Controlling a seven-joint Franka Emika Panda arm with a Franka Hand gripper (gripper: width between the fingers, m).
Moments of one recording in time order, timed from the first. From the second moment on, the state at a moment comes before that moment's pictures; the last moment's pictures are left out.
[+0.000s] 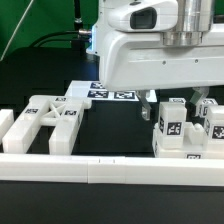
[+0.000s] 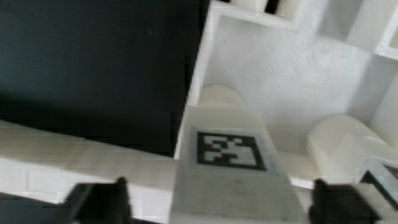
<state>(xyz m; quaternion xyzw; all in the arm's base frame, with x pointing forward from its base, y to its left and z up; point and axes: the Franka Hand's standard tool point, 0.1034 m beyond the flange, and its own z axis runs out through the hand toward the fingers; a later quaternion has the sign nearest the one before) 0.625 0.051 0.074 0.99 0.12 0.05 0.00</state>
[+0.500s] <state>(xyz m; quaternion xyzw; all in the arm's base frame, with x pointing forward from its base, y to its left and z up) 0.625 0.052 0.074 1.00 0.03 0.05 -0.01</state>
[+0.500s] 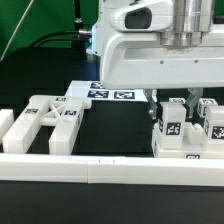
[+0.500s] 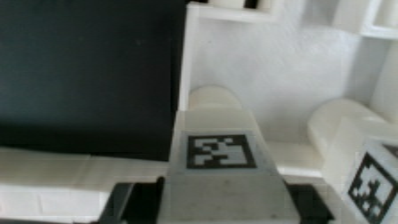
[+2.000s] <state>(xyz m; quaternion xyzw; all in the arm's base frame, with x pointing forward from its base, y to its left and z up) 0.623 0.058 0.072 0.79 -0.61 0.02 -0.05</state>
